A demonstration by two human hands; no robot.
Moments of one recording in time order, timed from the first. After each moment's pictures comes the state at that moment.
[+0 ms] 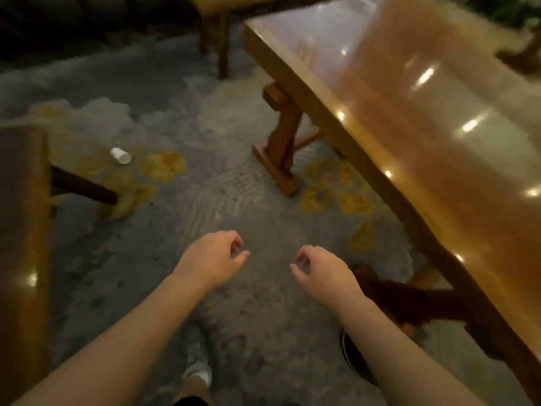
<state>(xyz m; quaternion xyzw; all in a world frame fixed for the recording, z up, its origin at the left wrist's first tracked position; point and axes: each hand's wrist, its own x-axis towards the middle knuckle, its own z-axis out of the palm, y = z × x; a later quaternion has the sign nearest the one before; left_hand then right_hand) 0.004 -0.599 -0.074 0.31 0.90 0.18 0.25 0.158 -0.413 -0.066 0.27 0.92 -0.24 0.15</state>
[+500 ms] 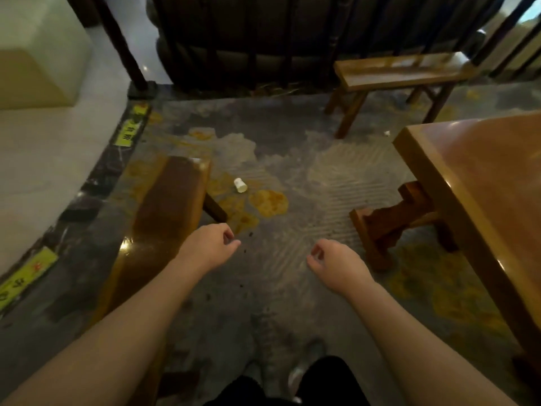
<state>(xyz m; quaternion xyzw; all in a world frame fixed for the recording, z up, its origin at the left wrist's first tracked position) -0.228 -0.841 0.010 0.05 0.95 0.19 0.24 -0.141 -0.571 0.019 0.09 0.96 -0.21 0.17</state>
